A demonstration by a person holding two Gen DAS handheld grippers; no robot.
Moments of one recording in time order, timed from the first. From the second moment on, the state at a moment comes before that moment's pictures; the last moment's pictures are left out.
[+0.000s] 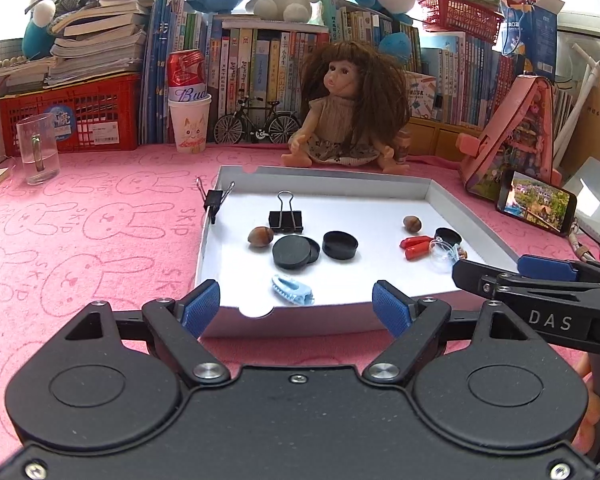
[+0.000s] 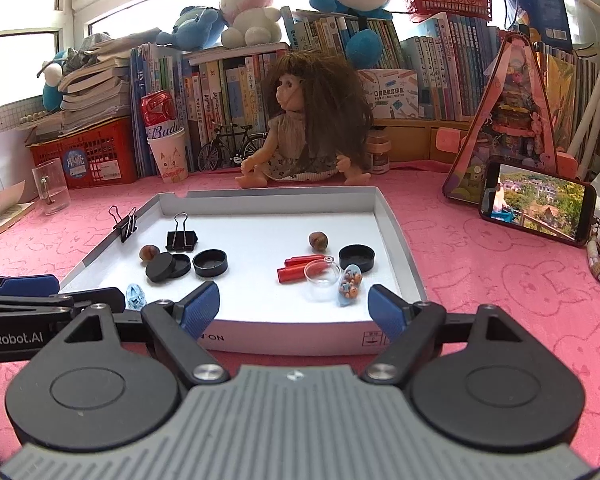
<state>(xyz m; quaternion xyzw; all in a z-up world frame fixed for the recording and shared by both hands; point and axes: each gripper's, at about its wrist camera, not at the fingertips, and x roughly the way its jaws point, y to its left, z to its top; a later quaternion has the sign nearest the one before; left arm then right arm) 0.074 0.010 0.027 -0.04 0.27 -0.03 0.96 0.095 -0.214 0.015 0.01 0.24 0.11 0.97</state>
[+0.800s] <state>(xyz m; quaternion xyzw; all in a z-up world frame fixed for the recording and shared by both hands) 0.072 0.014 -0.004 -0.03 0.31 -0.01 0.95 0.093 -0.212 -0.018 0.01 0.29 0.08 0.95</state>
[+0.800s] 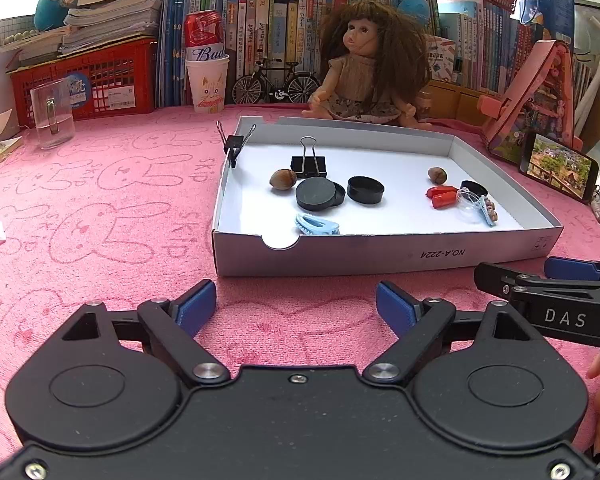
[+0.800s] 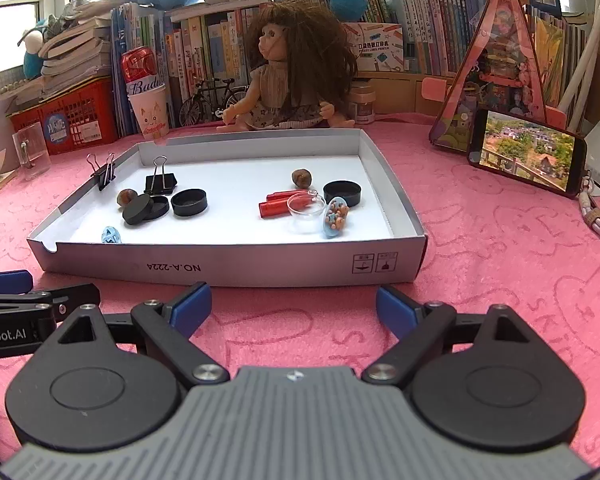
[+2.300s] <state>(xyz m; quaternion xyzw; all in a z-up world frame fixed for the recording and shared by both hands) 0.069 0.028 -0.009 -0.08 0.29 -0.02 0.95 0.097 -0.208 -0.021 0.00 0.30 0.08 0.95</state>
